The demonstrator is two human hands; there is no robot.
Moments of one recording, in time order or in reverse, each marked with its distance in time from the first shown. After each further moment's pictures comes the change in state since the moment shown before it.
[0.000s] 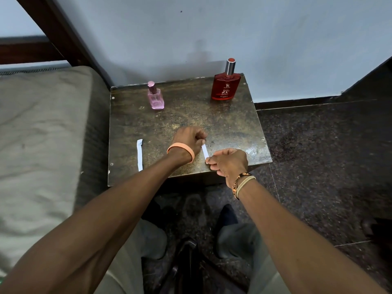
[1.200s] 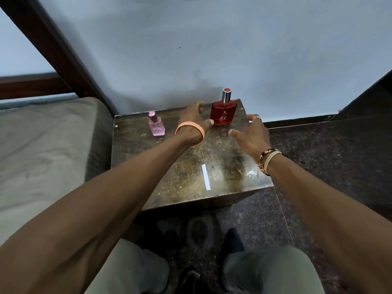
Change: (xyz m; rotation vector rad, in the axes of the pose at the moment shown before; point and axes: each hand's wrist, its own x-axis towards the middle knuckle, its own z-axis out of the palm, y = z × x) left_hand 0.082 0.062 -0.053 -0.131 0.168 -0.088; right_hand 0.055 -0.105 -0.043 -0.406 0.141 -0.541
